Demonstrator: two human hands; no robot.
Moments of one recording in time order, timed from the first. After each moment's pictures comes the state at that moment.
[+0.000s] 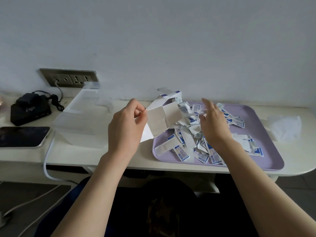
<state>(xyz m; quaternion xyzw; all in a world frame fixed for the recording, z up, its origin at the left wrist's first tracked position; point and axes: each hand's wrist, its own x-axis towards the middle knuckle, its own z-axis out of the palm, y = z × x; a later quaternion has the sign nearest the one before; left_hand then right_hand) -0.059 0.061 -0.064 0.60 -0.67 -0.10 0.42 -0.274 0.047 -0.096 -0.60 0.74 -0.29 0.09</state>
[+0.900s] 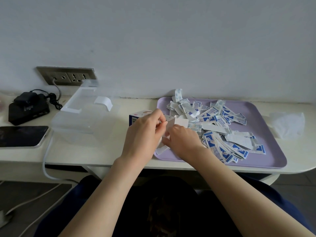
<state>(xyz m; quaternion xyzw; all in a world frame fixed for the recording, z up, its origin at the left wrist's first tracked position) -0.083 0.072 -0.077 0.53 -0.77 -0.12 0.33 -0.205 0.058 -0.111 -0.73 0.67 -0.02 0.13</state>
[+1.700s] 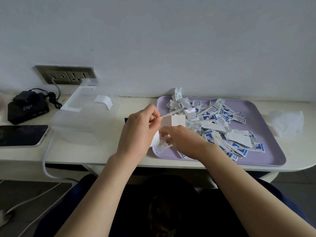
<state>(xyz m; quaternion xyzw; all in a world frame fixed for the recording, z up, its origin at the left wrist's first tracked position) -0.072 0.065 -0.076 0.52 -0.75 -0.17 0.38 -0.218 0.063 -0.106 -0.79 0.57 -0.07 0.22</state>
